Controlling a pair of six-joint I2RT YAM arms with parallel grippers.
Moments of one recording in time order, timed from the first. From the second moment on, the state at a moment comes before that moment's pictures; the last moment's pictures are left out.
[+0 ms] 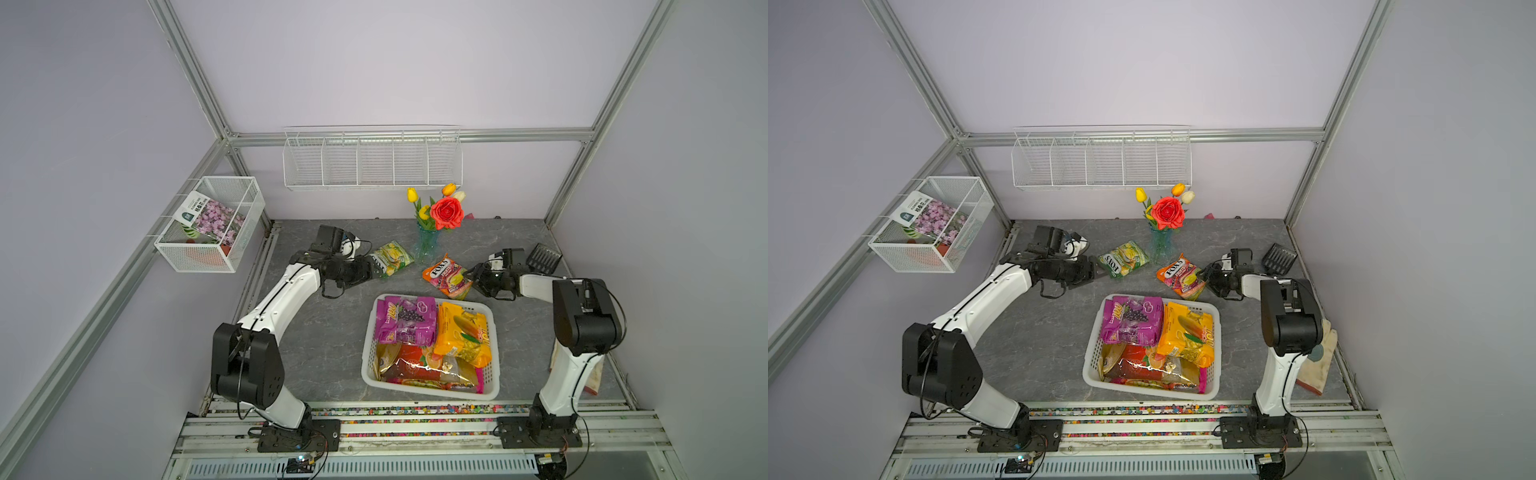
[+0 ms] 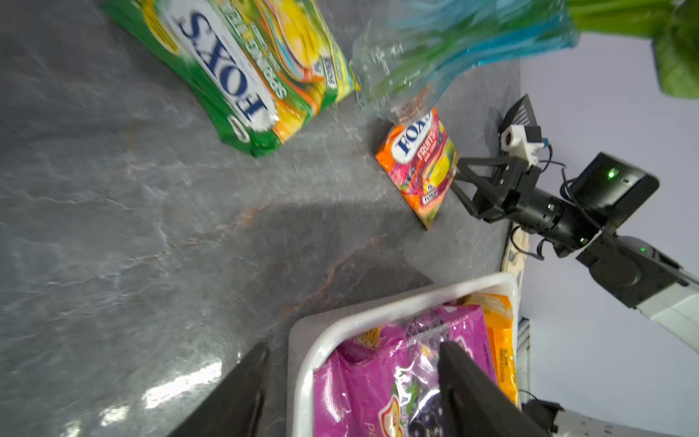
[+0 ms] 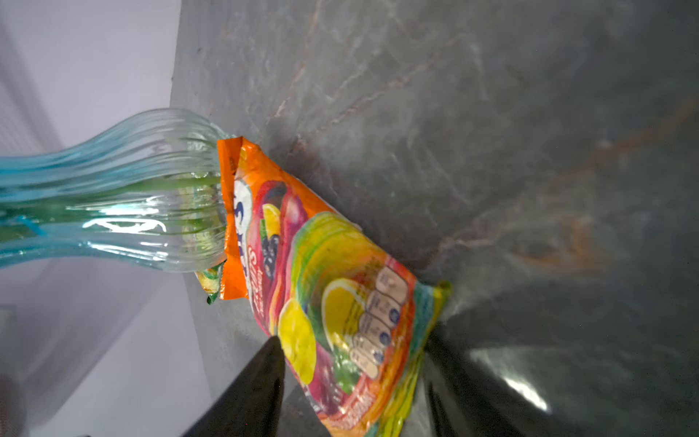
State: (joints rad) left arm -0.29 1.57 1.31 -0.66 0.51 -0.44; right arm 0.04 1.96 1.07 0.01 -0.60 0.76
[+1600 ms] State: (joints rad) left arm -0.26 1.50 1.21 -0.42 0.61 -0.46; right arm 0.26 0.95 1.18 -0.72 -0.77 0.52
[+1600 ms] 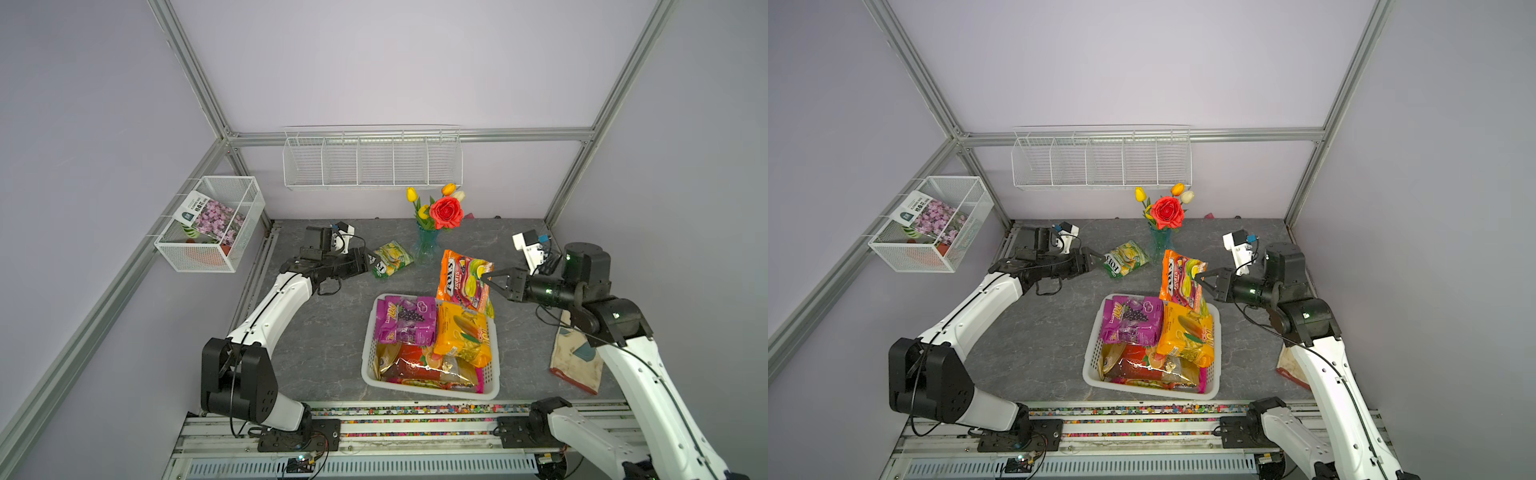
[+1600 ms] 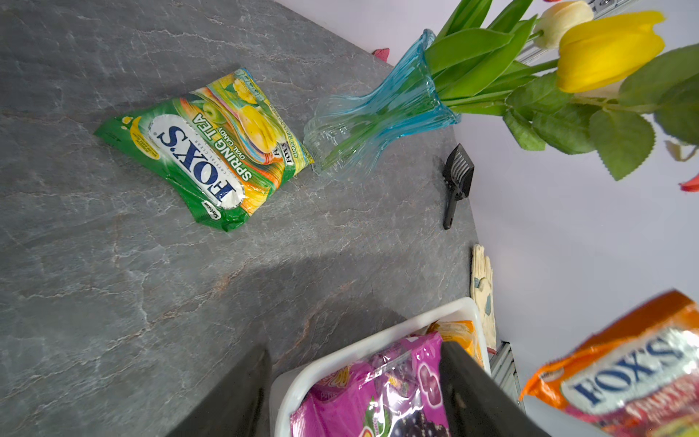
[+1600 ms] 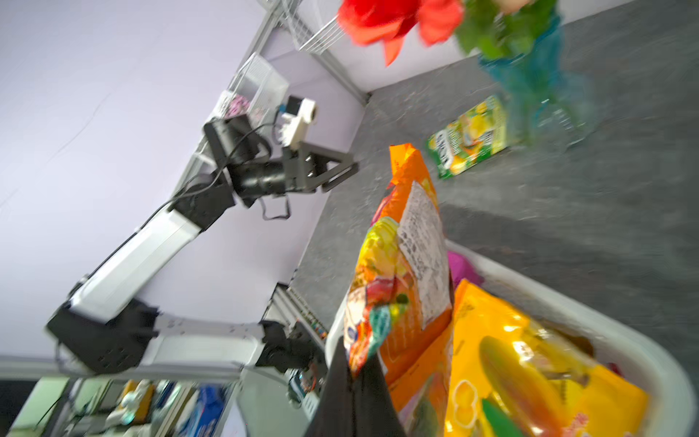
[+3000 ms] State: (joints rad) left arm -0.26 1.45 1.07 -0.51 0.54 -0.43; right arm 0.86 1.01 0.56 -0.26 -0.42 0.65
